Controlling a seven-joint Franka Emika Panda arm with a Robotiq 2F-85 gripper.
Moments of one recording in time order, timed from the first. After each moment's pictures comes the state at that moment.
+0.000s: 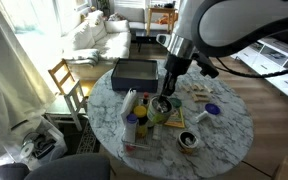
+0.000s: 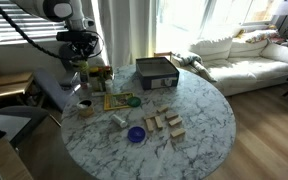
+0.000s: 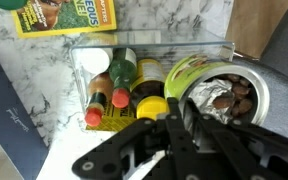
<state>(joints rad) 0.04 0.11 0.19 -1.96 0.13 2.20 -0.58</state>
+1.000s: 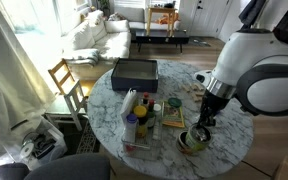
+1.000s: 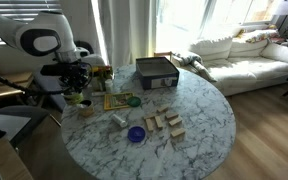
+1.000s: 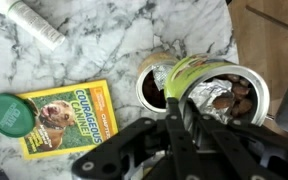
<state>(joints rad) 0.04 -0.11 0.09 -2.48 0.07 2.41 -0.58</state>
